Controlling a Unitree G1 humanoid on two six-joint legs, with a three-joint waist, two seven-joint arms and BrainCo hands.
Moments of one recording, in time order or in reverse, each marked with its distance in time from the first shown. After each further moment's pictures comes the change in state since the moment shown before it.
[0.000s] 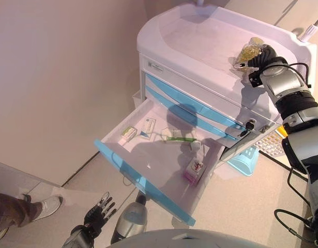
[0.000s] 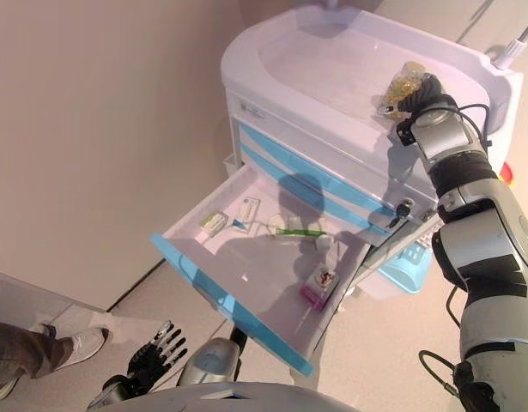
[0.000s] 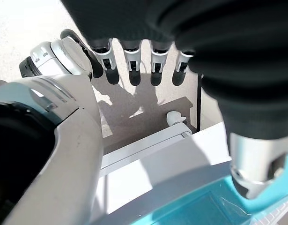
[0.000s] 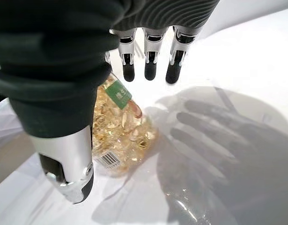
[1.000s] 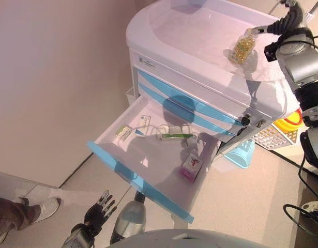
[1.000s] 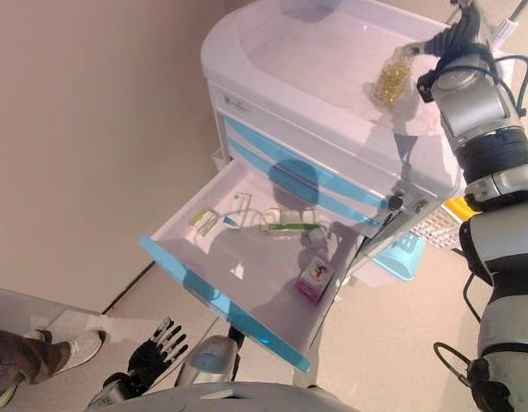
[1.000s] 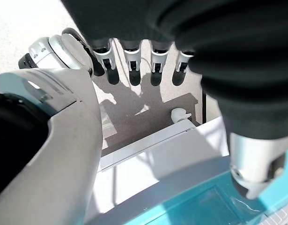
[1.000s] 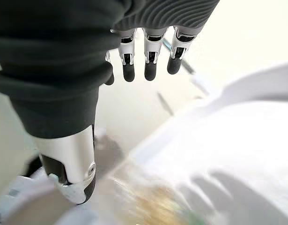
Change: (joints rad) left arm -0.002 0.000 0.001 -0.015 -0.017 0.000 -0.001; right arm -0.085 -0.123 0.000 -0.246 0.008 -0.024 -0.167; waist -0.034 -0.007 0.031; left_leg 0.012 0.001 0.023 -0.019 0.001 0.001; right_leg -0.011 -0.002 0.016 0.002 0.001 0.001
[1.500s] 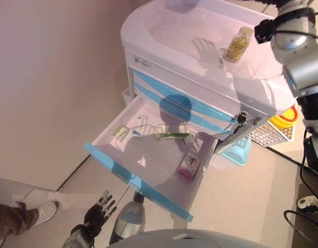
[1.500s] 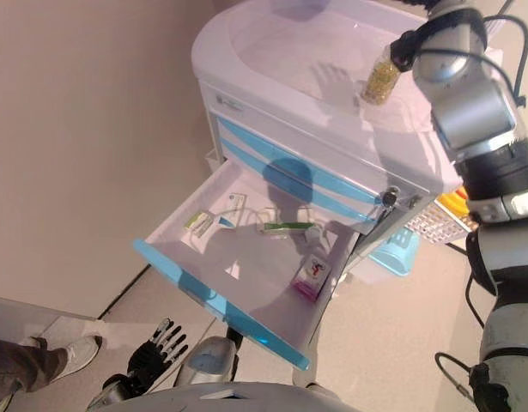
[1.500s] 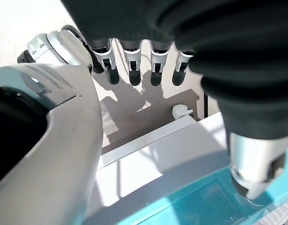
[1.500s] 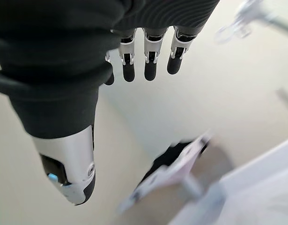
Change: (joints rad) left arm 0.019 -0.010 0.020 -0.003 0.003 -0.002 -0.013; right arm 0.177 -0.015 -0.123 -0.551 -0.083 -0.142 0.038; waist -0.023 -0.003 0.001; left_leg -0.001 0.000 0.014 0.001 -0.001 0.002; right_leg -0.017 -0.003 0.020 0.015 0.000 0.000
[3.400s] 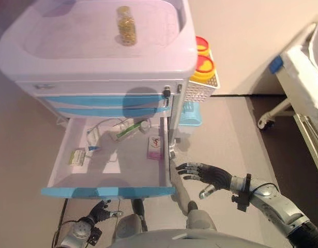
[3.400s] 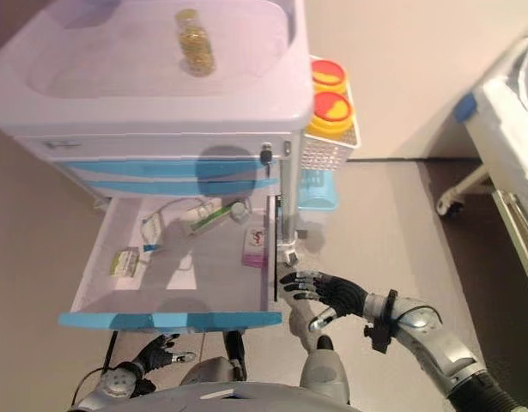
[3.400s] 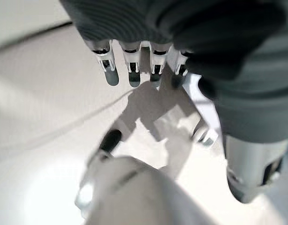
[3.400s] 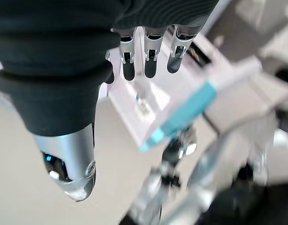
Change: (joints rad) left arm -0.148 0.157 -0.450 0.112 0.925 -0.236 0.390; right arm 1.237 0.063 -0.038 -0.186 0.481 -0.241 1.095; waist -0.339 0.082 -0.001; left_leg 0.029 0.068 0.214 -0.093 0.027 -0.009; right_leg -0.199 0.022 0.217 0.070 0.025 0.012
